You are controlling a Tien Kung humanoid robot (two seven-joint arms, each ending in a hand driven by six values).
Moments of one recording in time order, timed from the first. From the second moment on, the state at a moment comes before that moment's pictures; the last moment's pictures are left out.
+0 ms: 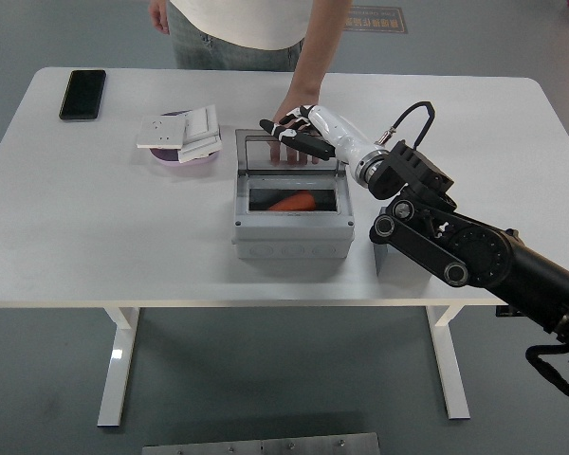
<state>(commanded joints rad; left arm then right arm) -0.09 0.48 -0.62 -0.43 0.18 0.20 0.15 0.84 -0.18 0.62 1.07 -1.49 -0.18 -0.26</state>
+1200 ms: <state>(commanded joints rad) -0.09 0.48 -0.61 -0.43 0.18 0.21 0.15 0.84 -0.22 0.62 1.16 -1.55 -0.15 -0.34</state>
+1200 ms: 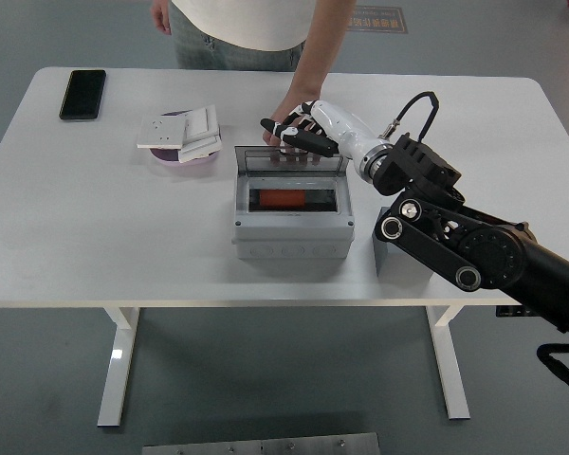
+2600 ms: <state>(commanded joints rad) -0.08 0.48 -0.62 -0.43 0.18 0.22 0.15 0.83 -0.24 0.63 1.29 -1.53 0.03 -0.57</state>
